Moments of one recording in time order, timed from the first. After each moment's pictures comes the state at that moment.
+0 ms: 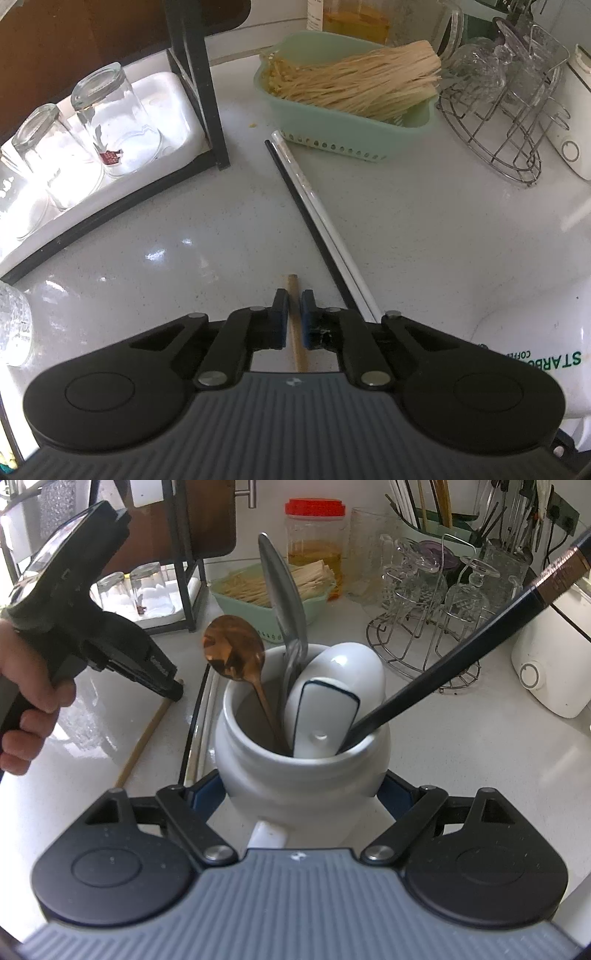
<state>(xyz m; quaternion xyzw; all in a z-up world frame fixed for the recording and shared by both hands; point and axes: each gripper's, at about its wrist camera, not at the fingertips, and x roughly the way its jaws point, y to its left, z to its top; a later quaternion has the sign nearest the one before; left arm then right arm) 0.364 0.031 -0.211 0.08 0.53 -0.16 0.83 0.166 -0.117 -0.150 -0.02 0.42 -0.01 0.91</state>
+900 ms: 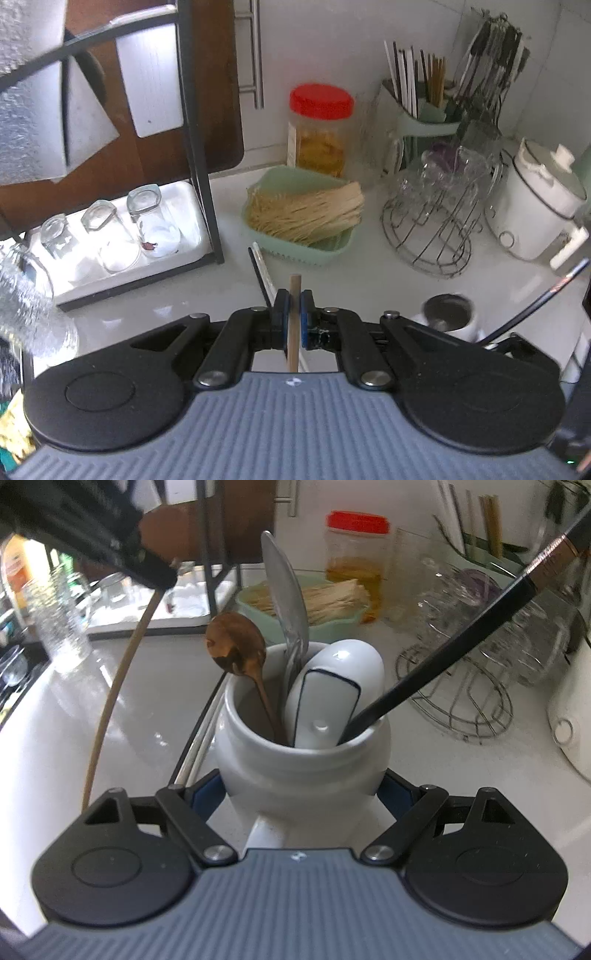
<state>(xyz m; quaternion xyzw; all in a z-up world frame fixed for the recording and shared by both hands) 0.300 0.019 -0.073 0.02 0.42 -0.15 0.89 0.191 -0.142 -0.153 -0.06 0.40 0.10 0.91</state>
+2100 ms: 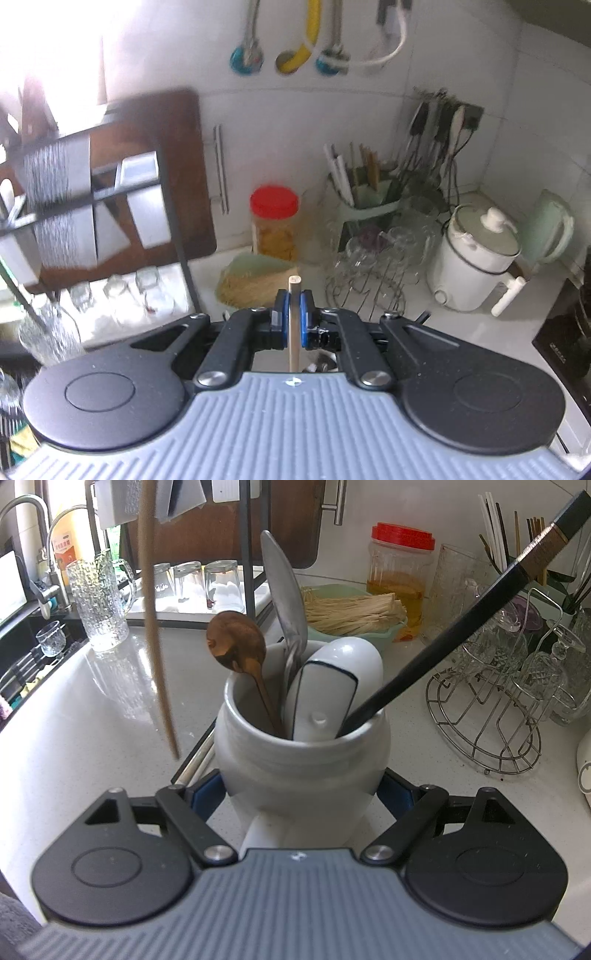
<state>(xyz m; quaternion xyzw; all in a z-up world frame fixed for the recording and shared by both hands) 0.216 -0.017 0.065 0.03 0.33 -0.17 0.93 0.196 -0.153 -0.156 -0.09 0.39 0.17 0.90</state>
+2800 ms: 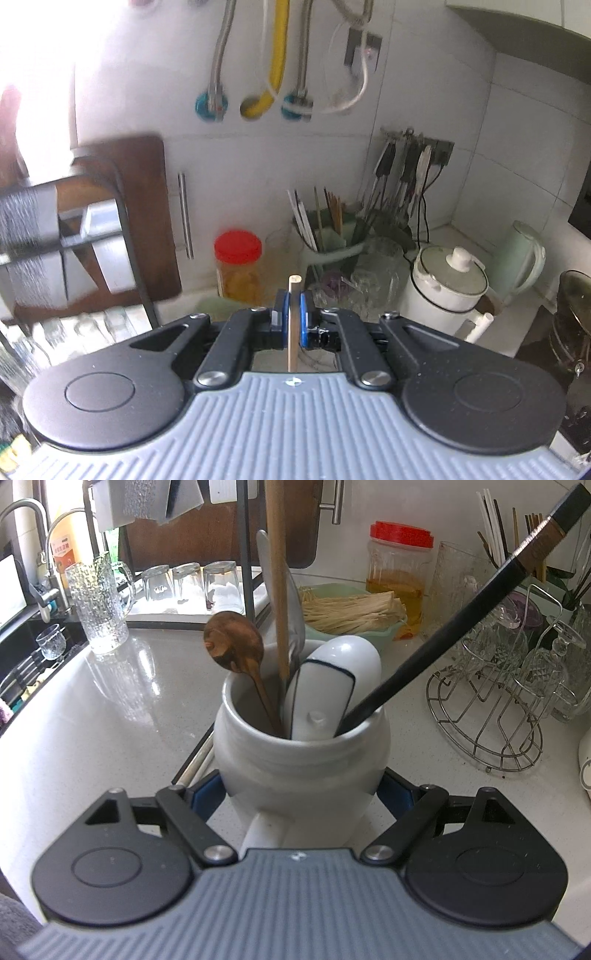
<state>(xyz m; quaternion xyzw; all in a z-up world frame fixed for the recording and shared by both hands) 0.222 -0.040 0.082 -0.01 0.29 -0.20 0.93 0.195 -0.153 -0.156 -0.08 0.38 0.17 0.90</state>
